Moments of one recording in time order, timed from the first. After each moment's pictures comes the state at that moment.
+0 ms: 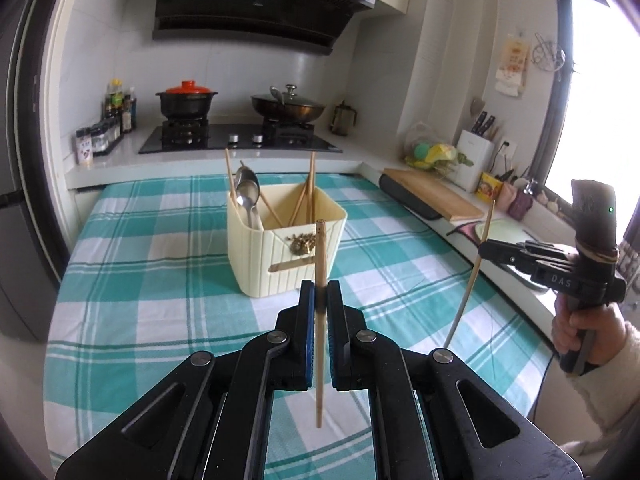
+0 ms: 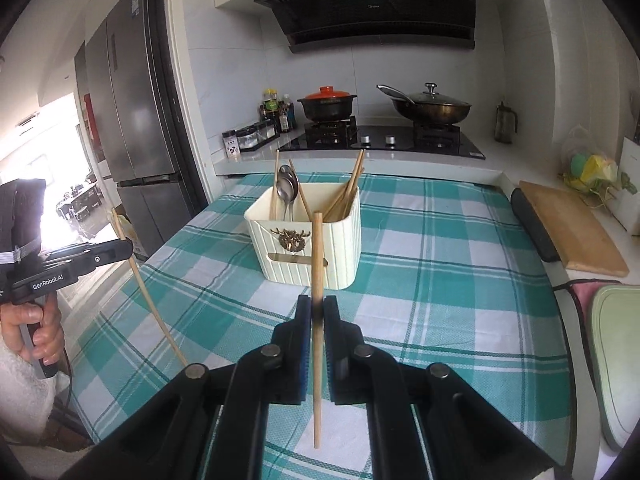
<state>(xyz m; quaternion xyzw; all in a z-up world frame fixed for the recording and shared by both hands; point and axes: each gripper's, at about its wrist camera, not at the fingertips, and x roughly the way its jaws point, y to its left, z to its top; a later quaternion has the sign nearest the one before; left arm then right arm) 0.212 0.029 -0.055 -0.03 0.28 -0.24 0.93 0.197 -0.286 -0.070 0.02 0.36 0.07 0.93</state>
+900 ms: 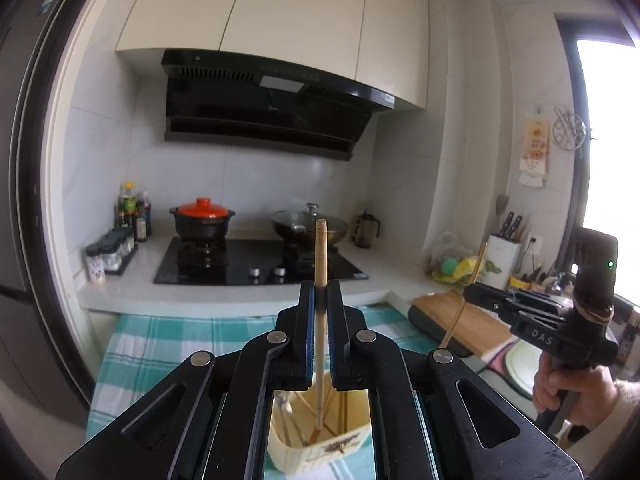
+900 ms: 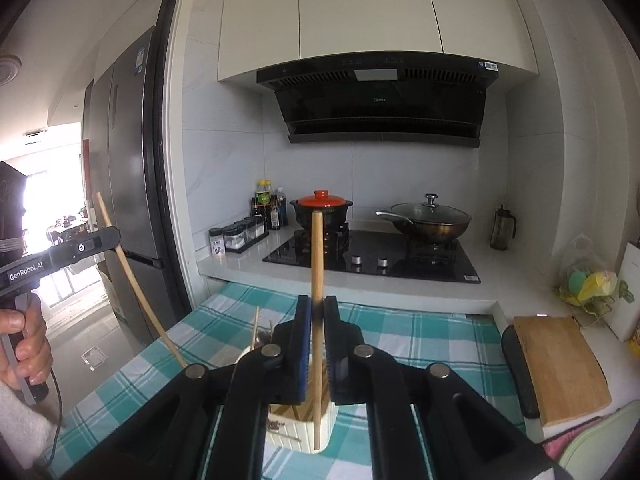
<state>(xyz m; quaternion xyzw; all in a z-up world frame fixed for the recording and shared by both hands) 0.337 0.023 0.081 -0.05 0.12 -0.19 0.97 0.345 -0.284 0.037 -0.01 0.22 0.05 0.97</state>
